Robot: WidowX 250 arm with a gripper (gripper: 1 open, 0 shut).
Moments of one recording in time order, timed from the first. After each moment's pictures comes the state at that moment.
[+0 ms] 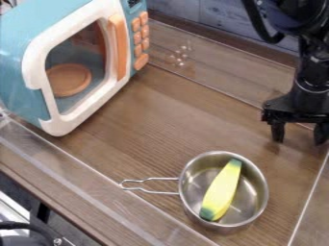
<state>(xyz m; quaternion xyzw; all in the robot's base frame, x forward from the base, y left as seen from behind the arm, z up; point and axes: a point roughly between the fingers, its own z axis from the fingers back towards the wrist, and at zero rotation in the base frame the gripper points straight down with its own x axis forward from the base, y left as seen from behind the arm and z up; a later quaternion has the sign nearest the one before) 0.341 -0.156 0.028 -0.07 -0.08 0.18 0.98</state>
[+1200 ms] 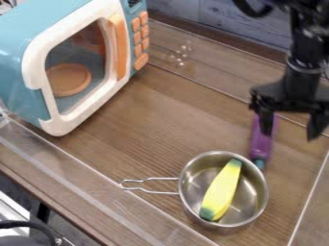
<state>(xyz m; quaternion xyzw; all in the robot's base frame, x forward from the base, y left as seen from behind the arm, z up) 0.330 -0.105 0.075 -0.06 -0.07 0.21 0.97</state>
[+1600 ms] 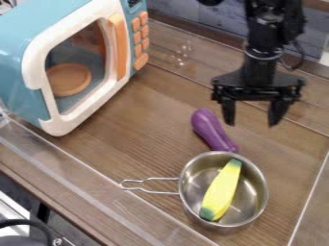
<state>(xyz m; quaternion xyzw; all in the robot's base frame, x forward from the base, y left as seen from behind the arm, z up) 0.320 -0.061 0.072 -0.04 -0.07 0.26 0.96</state>
